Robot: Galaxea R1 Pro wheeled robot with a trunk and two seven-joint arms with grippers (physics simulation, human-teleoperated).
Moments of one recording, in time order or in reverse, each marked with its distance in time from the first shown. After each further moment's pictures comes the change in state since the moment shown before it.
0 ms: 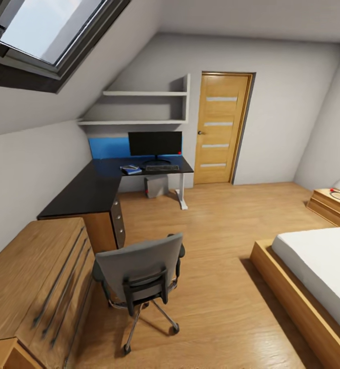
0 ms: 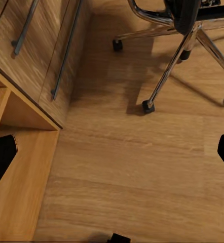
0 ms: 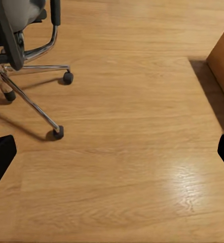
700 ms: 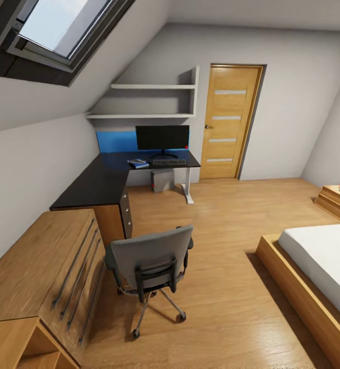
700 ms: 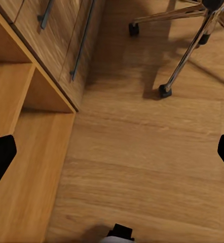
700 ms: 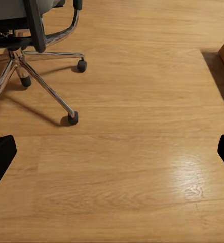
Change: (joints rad) left arm 0.000 -0.001 0.000 0.000 0.000 -0.001 0.001; right arm 0.000 0.000 0.000 0.000 0.000 0.000 0.000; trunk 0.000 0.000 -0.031
